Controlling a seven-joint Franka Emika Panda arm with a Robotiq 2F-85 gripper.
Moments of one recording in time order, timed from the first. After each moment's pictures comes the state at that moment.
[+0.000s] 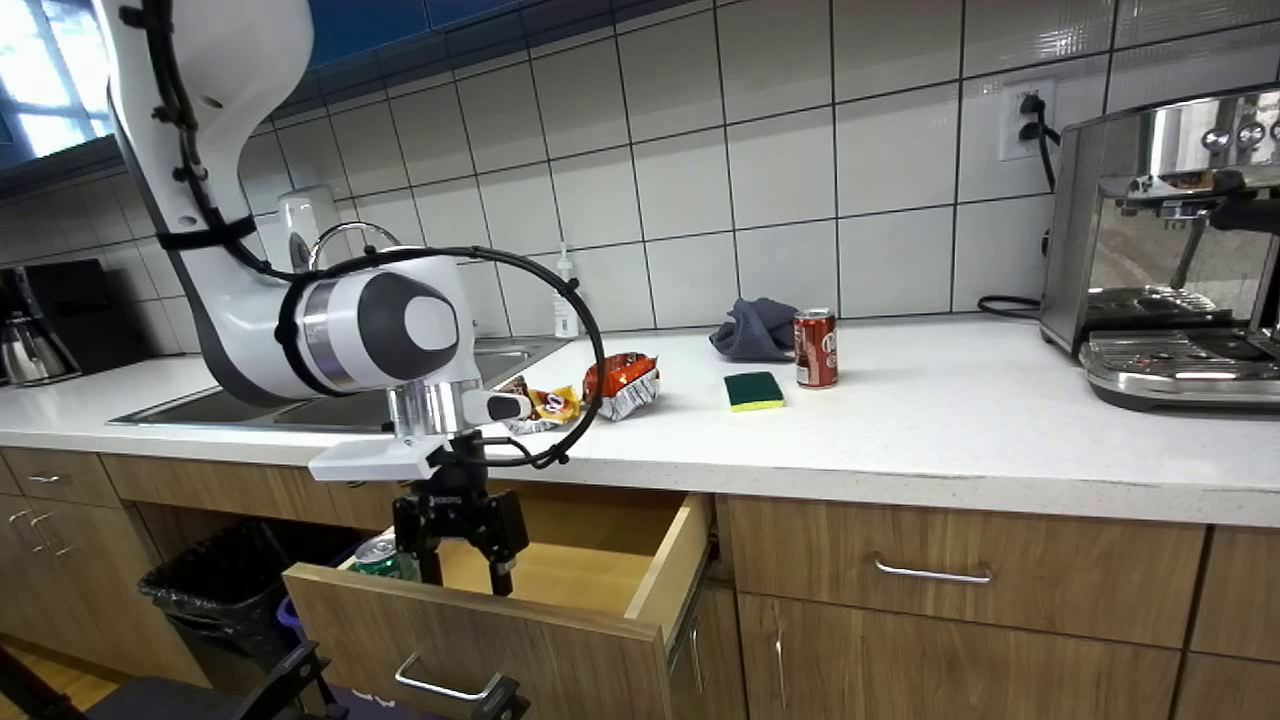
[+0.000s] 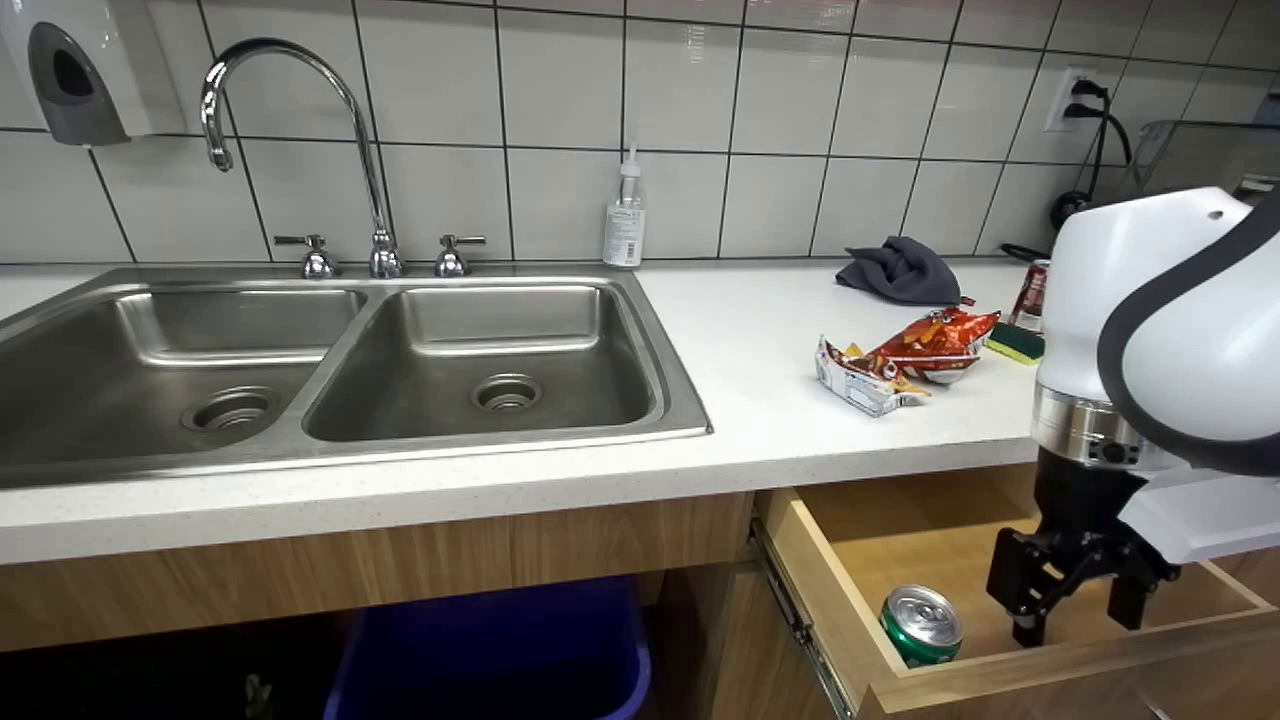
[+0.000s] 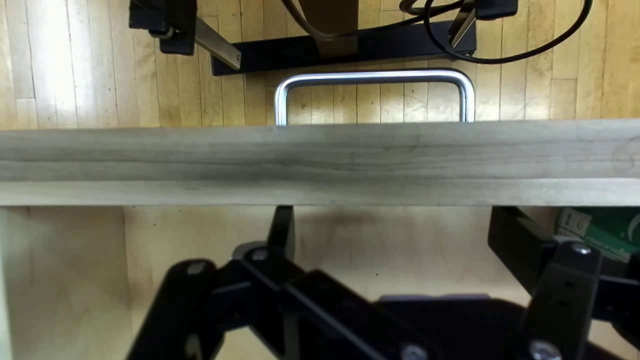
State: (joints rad) arm 0.12 0.30 -0.05 -2.67 -0.14 2.73 0.19
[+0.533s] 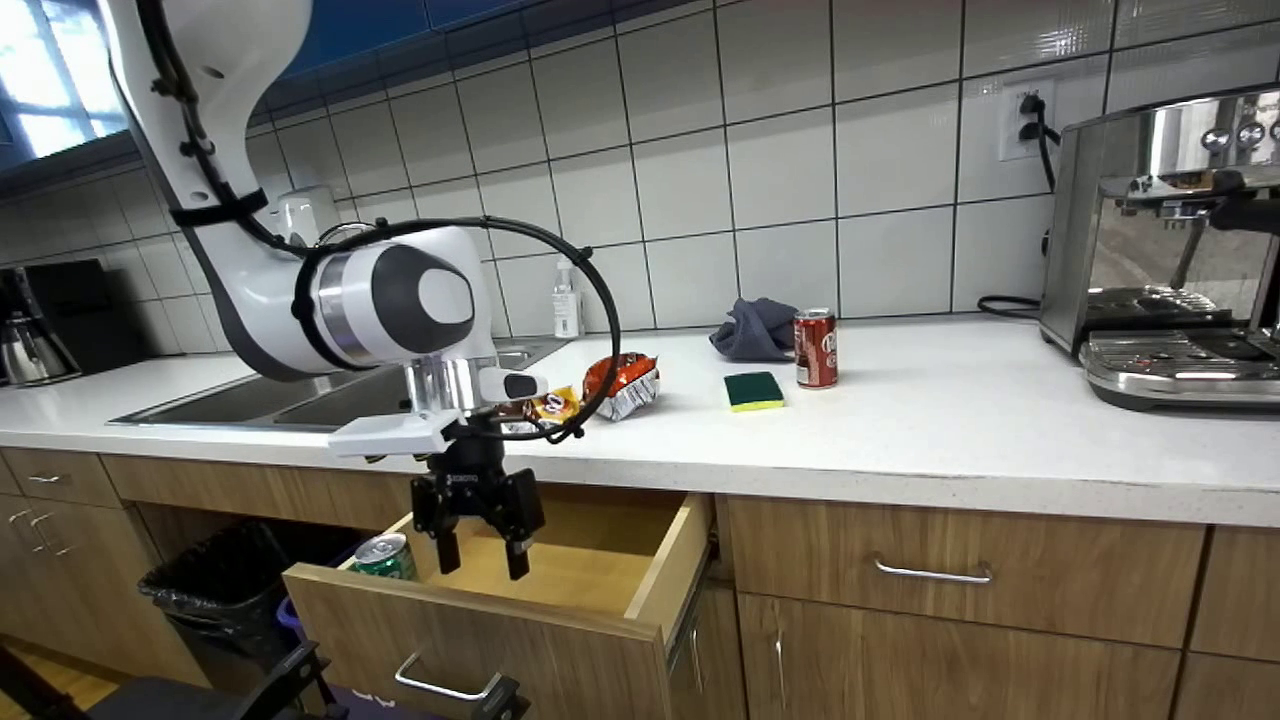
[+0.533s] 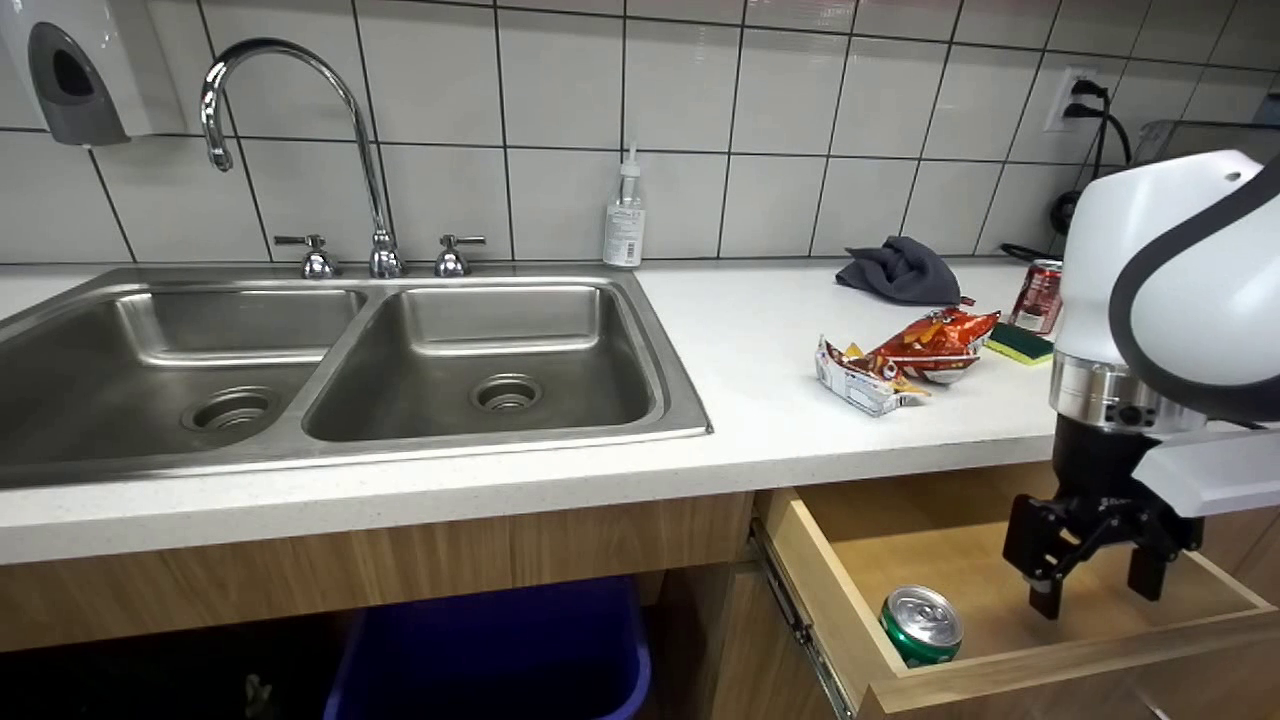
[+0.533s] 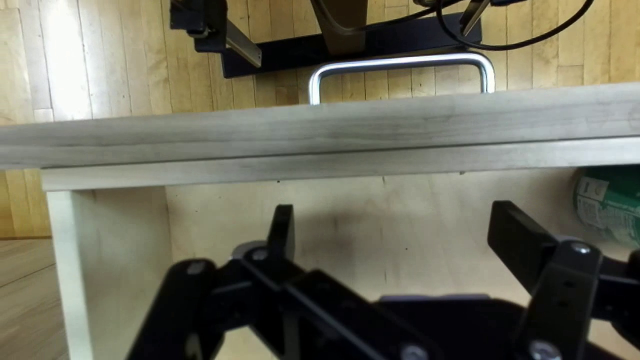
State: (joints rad) arm 0.10 0.24 -0.08 -2.66 -0.14 2.66 0.18
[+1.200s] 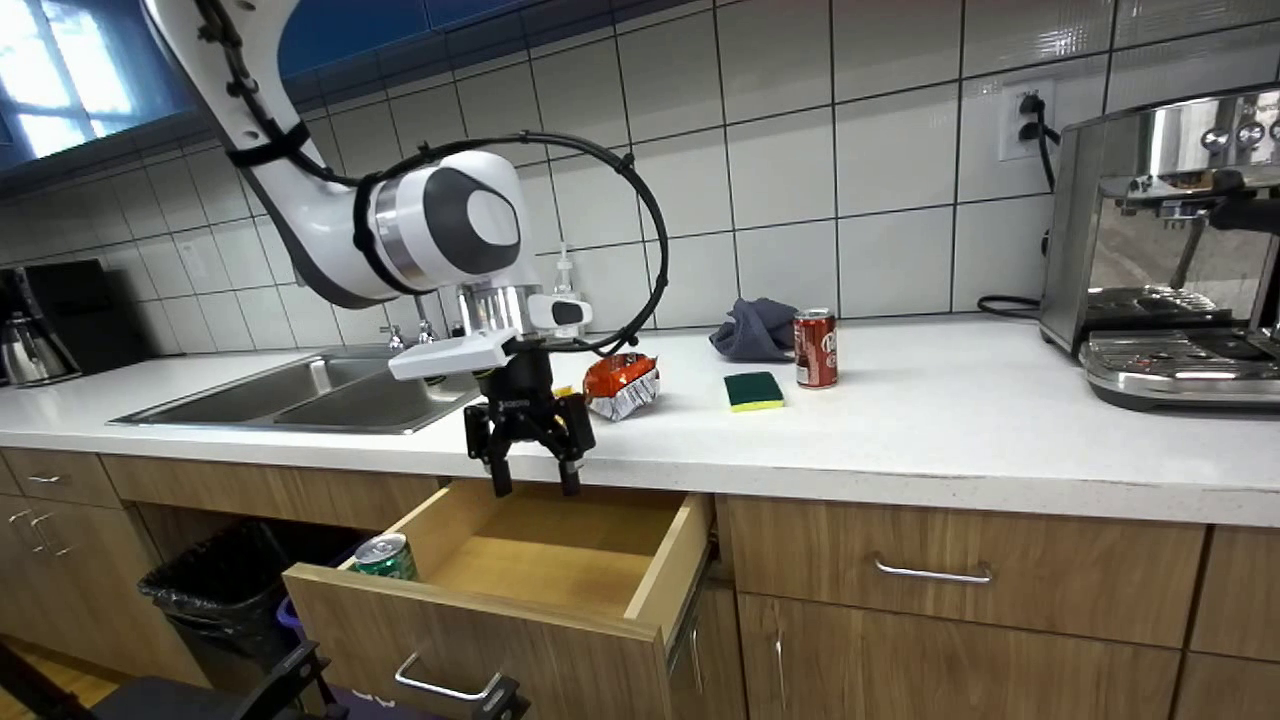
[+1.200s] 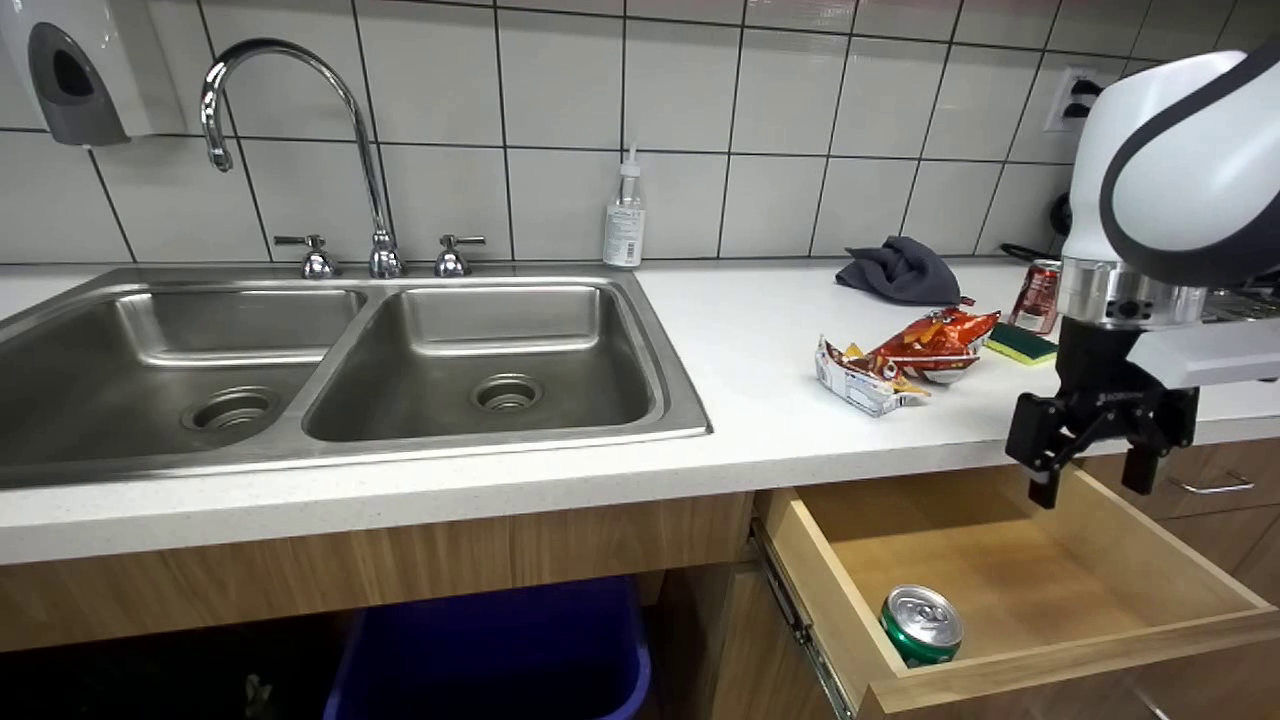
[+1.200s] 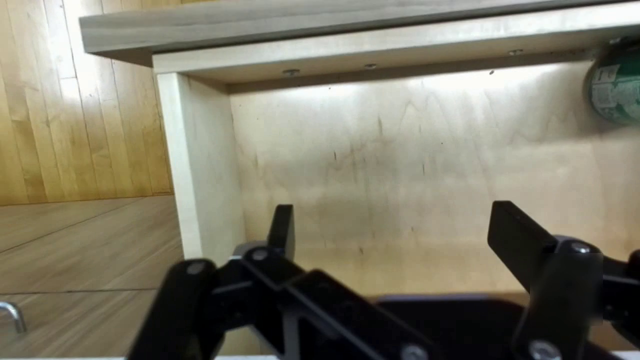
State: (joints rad) arm 0.03 0.18 -0.10 -2.52 -0.16 2.50 0.13
